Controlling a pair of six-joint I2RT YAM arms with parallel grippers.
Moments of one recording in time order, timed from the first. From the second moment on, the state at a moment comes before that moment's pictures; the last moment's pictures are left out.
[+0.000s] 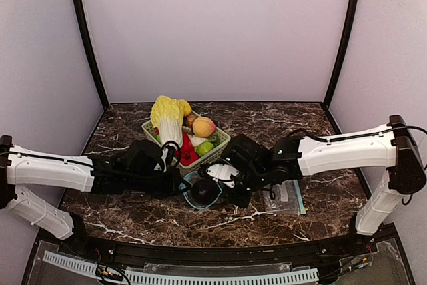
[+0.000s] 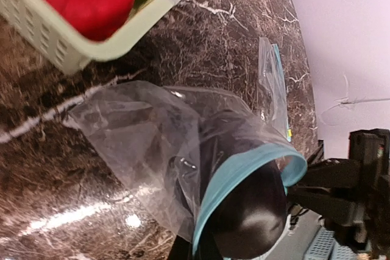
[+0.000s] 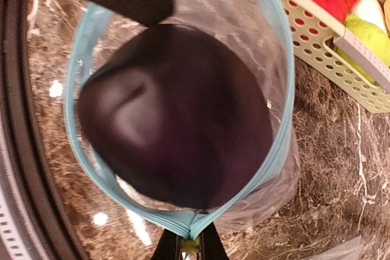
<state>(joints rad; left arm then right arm) -1.00 1.29 0.66 -0.07 0.06 -1.05 1.18 1.66 1.16 -0.52 0.02 -0.10</state>
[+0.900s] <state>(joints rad) -1.02 1.16 0.68 -0.18 0.13 -0.72 1.20 1.54 1.09 -0.46 -0.30 0.18</state>
